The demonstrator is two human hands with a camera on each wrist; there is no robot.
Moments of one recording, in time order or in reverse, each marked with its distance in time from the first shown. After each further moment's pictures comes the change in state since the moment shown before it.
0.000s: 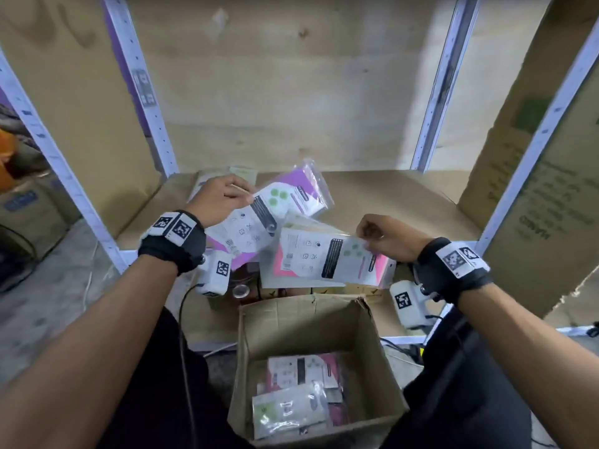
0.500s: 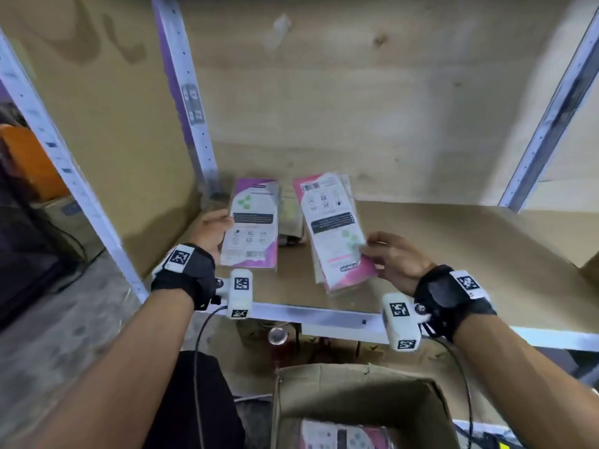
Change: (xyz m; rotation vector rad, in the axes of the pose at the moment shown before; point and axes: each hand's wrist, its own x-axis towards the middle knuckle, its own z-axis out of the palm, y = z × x) left_hand 0.097 -0.119 -0.065 -0.561 0.488 -0.451; right_hand 0.171 -0.033 0.056 1.094 -0.036 0.261
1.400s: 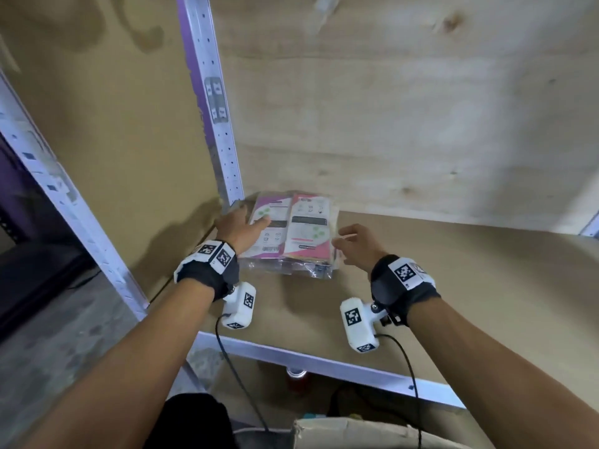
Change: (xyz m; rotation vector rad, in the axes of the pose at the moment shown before) left_hand 0.078 0.014 0.008 0.924 -0.010 0.259; right_hand 0.152 0.000 0.091 -0.539 0.130 0.001
